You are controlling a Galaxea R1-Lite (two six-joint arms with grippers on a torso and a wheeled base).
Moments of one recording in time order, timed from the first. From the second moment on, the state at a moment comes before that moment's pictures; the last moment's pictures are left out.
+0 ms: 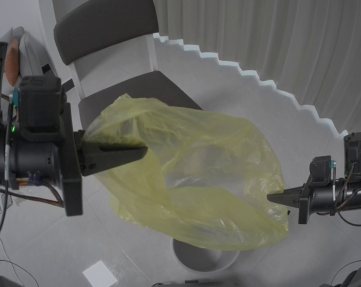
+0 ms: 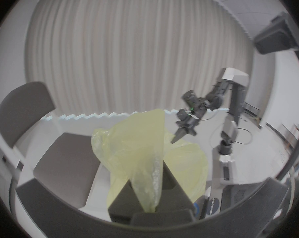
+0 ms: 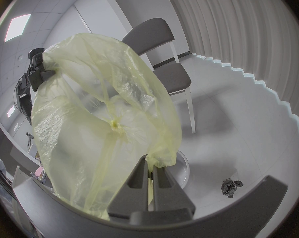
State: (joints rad) left arm -0.73 1.26 -1.10 0.18 -0.28 0.30; right arm 0.43 1.42 -0.56 -0.34 0.39 0.05
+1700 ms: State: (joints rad) left arm -0.68 1.64 -0.55 -0.97 -0.11 -0.29; right arm 0.35 1.70 -0.71 -0.33 0.35 -0.01
